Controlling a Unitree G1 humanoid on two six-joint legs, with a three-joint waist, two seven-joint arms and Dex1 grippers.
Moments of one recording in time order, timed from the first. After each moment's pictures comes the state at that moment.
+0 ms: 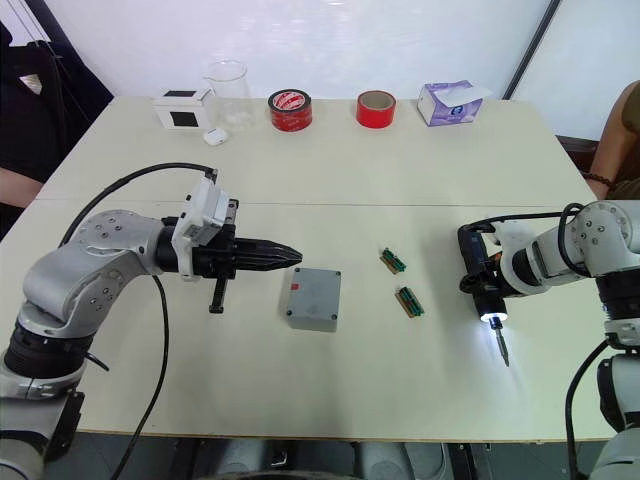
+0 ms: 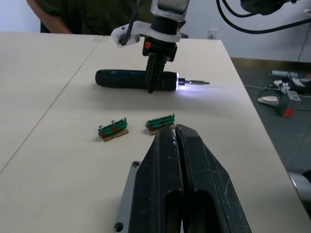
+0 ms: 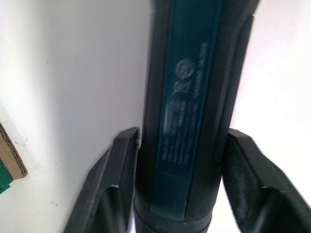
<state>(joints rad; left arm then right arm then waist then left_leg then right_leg) -0.56 0.69 -0.09 -0.39 -0.64 0.65 -1.11 -0.77 -1.05 0.14 0.27 1.07 1.61 0.05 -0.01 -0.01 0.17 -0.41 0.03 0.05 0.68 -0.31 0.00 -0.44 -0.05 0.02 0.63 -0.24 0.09</state>
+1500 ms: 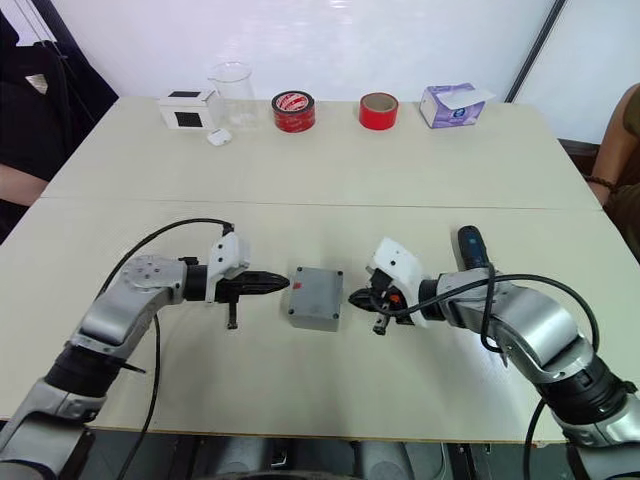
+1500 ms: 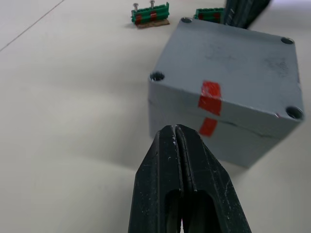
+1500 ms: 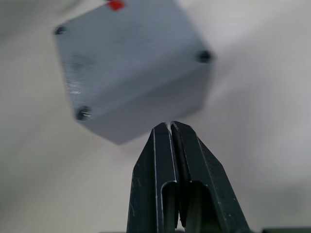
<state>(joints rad) -0.42 0.59 -0.22 -0.03 -0.27 0.29 -1.09 -0.38 -0.86 0.24 -0.50 0.66 0.98 0.68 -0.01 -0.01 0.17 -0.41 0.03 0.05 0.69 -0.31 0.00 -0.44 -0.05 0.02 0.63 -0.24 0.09</state>
